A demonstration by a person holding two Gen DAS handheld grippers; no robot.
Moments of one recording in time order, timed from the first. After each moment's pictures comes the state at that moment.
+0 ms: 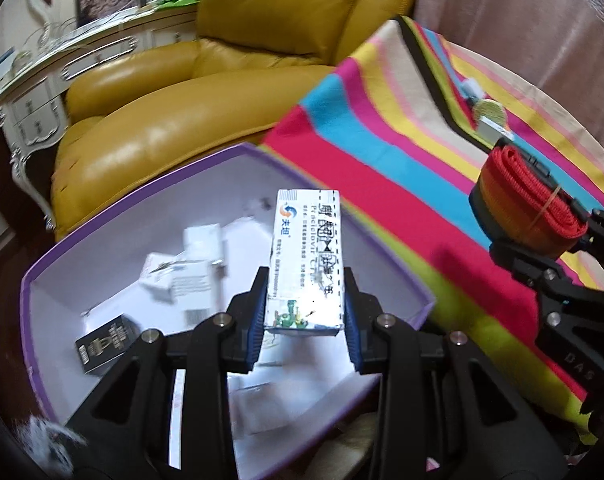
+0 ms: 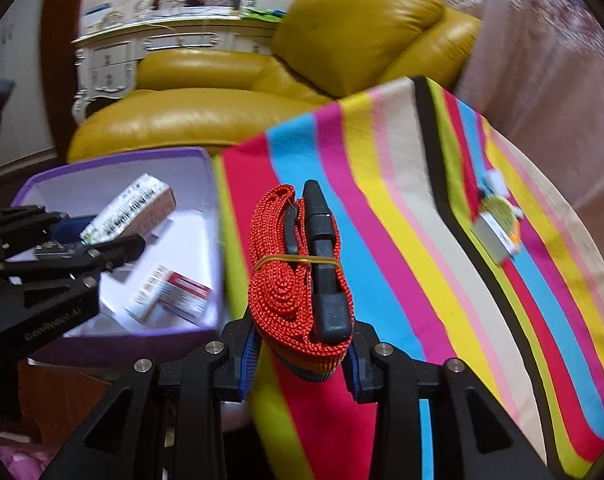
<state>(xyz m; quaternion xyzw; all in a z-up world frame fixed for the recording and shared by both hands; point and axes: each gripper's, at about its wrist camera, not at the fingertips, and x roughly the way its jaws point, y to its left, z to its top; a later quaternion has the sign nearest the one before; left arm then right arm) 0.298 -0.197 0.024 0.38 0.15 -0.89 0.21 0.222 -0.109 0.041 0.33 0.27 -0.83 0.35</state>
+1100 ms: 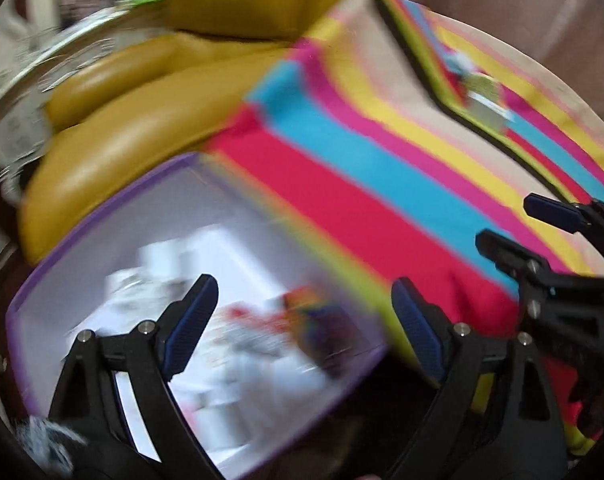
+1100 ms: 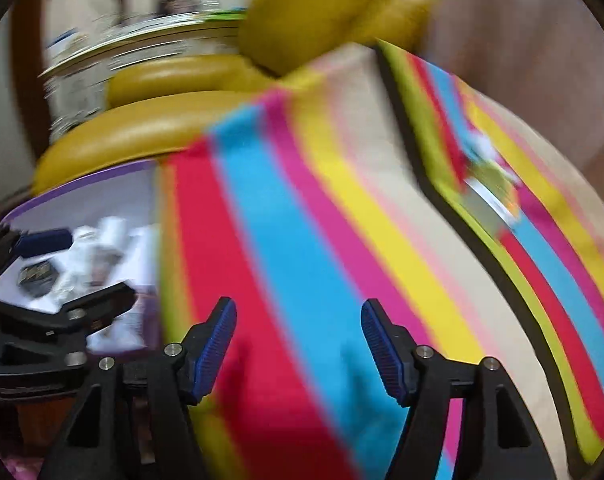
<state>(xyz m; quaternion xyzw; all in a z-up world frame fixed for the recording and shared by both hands) 0.209 -0.160 0.019 0.43 0.12 -0.88 0.17 0.128 -0.066 0.027 0.38 0.20 -0.85 0.30</state>
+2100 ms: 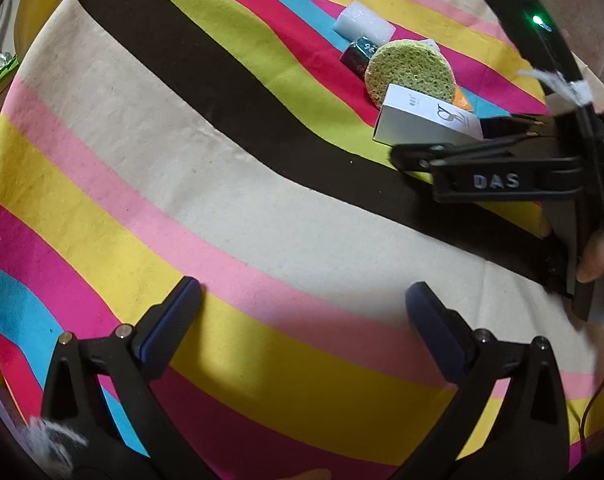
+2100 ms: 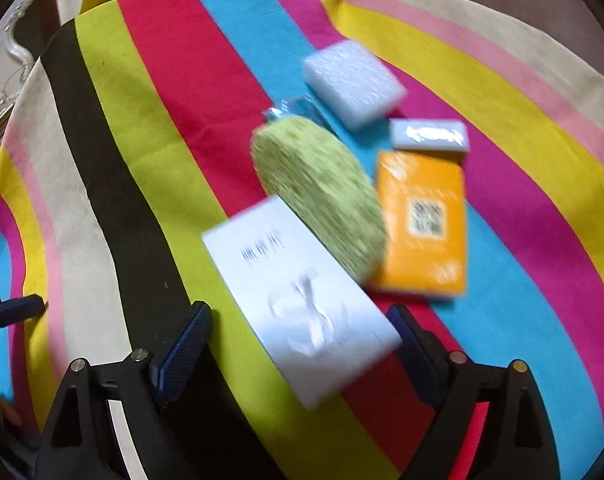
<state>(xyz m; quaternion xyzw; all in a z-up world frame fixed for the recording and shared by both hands) -0.056 -0.081 -0.018 0.45 0.06 -0.89 0.07 -0.180 -0.022 -0.025 0.43 0.15 -0.84 0.29</state>
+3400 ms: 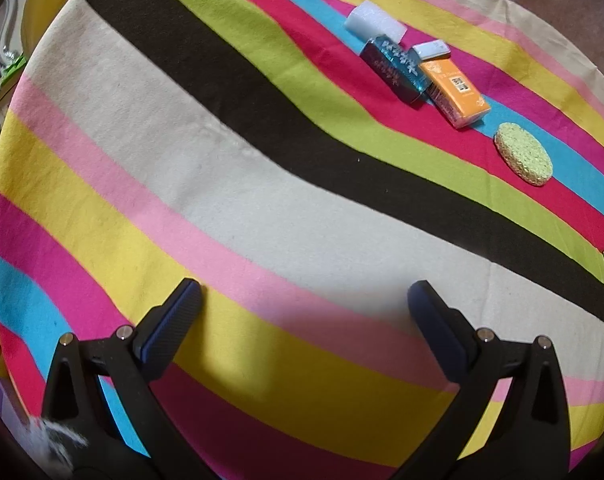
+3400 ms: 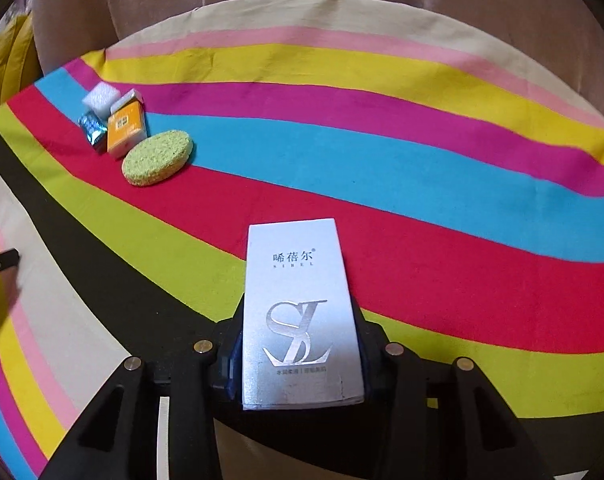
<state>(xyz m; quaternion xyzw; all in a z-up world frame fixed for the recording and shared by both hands) -0.047 -0.083 -0.009 0.47 0.06 -0.87 0.09 -0.005 0.229 -0.019 0.43 0.02 -0.90 0.01</state>
